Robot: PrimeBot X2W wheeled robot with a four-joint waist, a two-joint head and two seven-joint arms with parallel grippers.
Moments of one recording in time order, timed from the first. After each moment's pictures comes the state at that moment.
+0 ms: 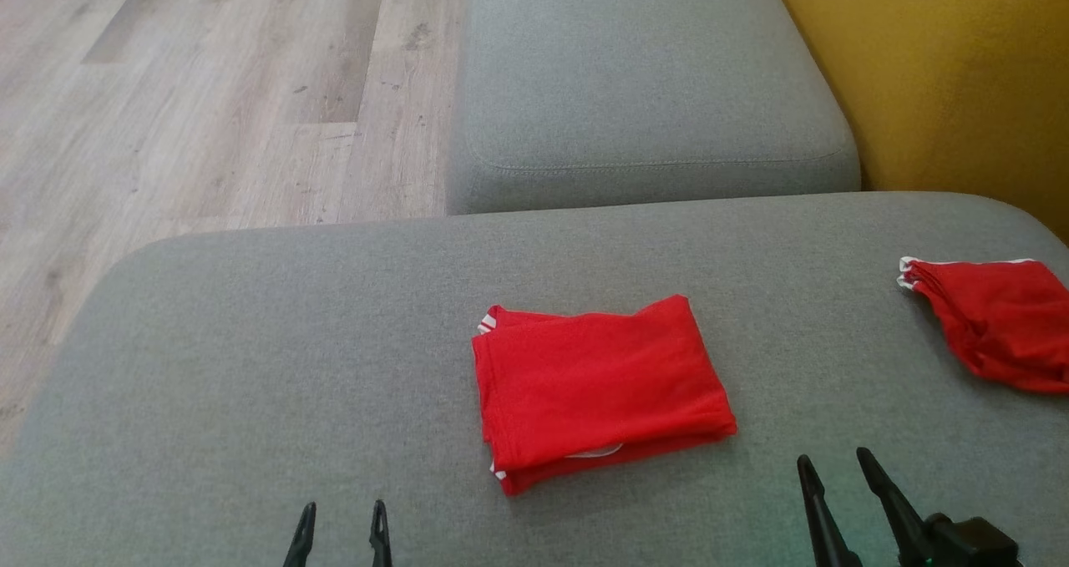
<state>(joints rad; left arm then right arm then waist) 0.32 0.06 -0.27 0.10 -0.11 0.18 -0.25 0.24 -0.14 0.14 0.22 0.24 0.13 -0.25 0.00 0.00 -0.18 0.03</state>
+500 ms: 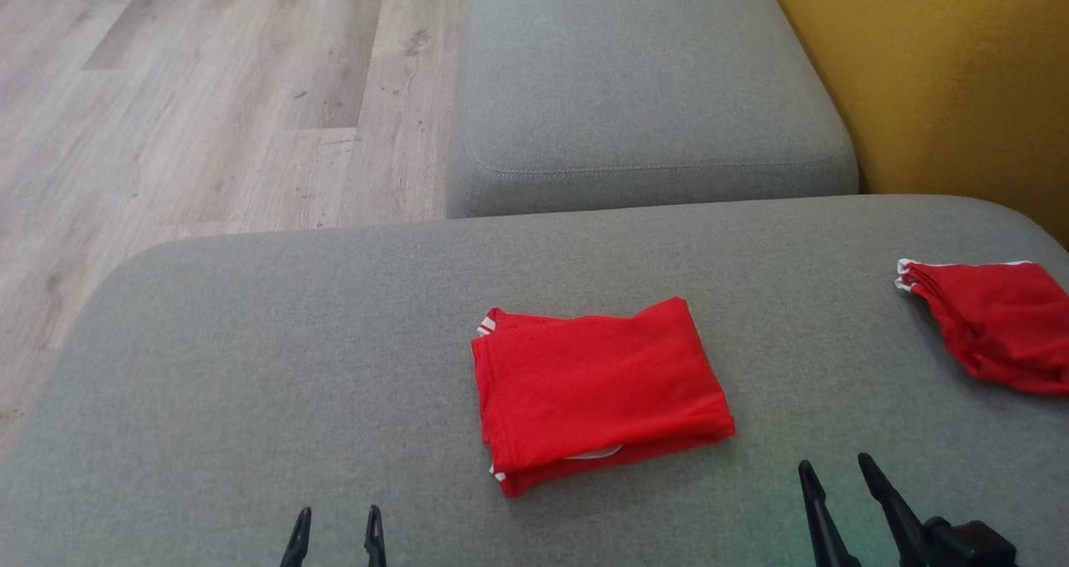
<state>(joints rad) 0.32 0.06 -0.25 0.12 -0.10 0.17 -0.25 0.24 -0.13 0.13 0.24 0.23 0.13 -0.25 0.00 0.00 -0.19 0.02</state>
